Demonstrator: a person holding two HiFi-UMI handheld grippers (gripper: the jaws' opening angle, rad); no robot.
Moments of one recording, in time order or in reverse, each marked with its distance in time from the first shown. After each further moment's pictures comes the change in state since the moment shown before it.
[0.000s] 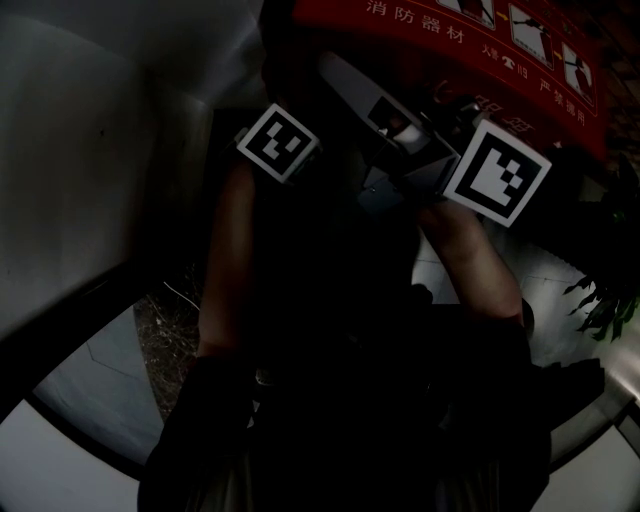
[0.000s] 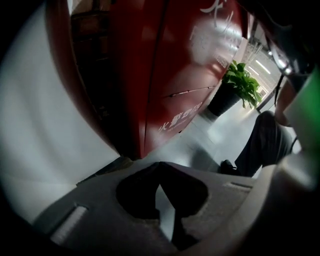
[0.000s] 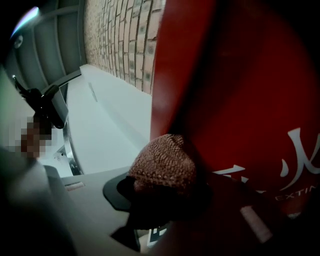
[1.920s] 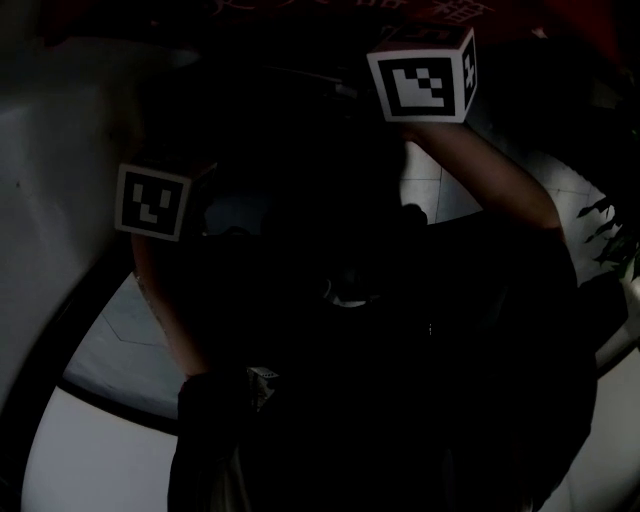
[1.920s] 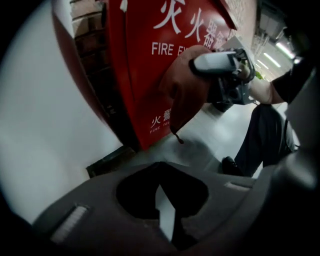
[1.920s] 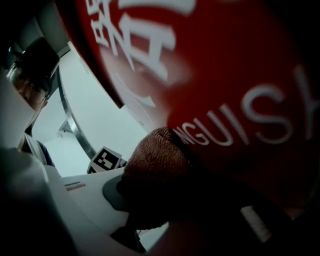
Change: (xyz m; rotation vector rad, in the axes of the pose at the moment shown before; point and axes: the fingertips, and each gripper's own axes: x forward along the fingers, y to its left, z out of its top) left arm -0.033 -0.045 -0.023 -0.036 0.016 0.097; right arm -0.094 -0.118 -0.091 0.008 0.401 -0.044
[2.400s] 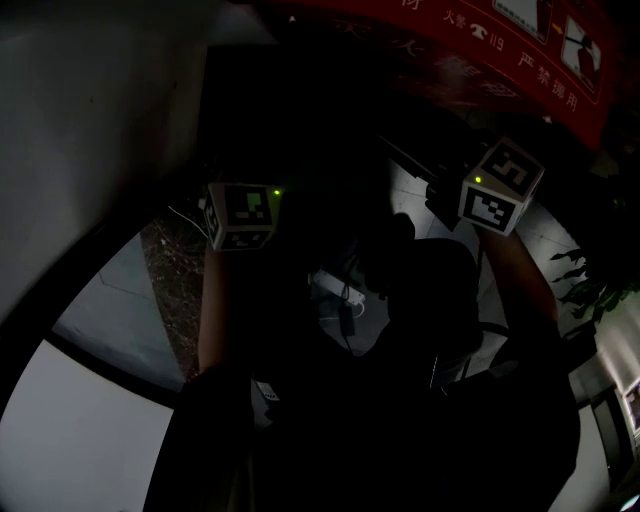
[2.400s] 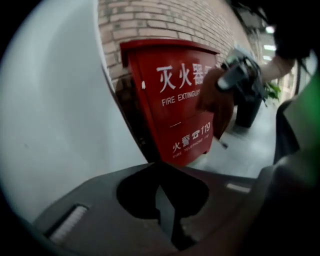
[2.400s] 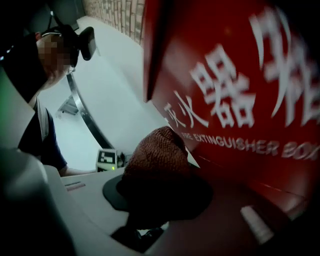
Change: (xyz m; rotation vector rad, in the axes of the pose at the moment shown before) left arm -0.073 0.009 0.005 0.004 -0.443 0.392; right arm -0.053 0.062 -0.013 -0.151 0.142 -0.100
